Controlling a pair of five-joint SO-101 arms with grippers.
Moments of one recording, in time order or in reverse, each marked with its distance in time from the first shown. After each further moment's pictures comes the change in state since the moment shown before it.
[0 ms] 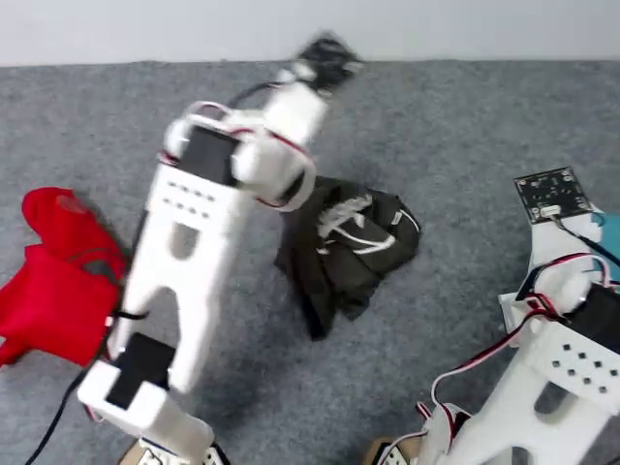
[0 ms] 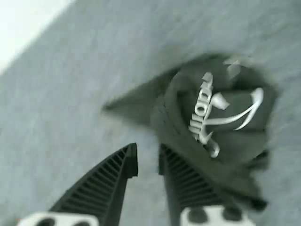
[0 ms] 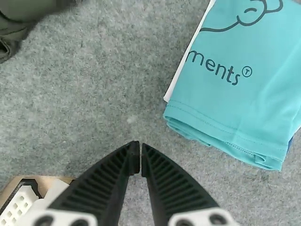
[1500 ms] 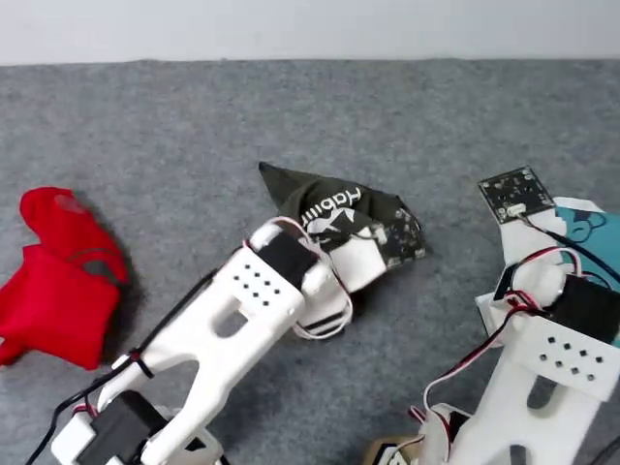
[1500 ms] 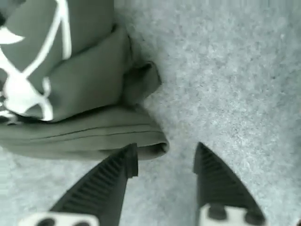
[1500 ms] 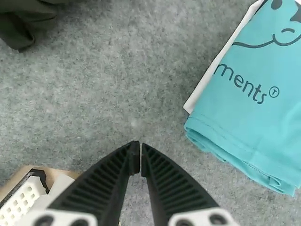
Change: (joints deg) left arm 23.6 -17.3 51.9 -14.7 -4.8; right arm -6.9 -0.1 3.1 0.0 0.0
